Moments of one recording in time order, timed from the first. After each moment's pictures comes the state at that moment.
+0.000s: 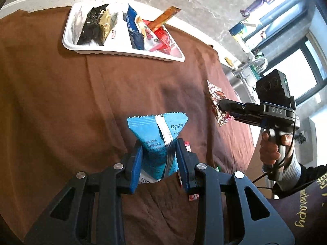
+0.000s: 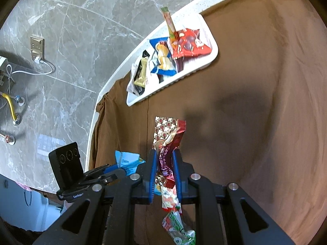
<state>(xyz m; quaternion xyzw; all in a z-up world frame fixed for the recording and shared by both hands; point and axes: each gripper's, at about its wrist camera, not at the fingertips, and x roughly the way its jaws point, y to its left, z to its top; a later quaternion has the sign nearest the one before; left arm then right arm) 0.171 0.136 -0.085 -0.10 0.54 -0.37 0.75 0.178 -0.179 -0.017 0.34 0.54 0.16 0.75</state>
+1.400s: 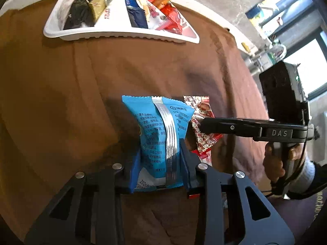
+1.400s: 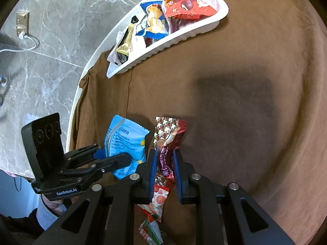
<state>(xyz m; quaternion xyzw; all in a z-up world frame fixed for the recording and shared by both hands) 0.188 0.078 -0.125 -0.05 0.58 -0.32 0.75 0.190 -0.151 -0.076 0.29 0.61 0.18 0.72</state>
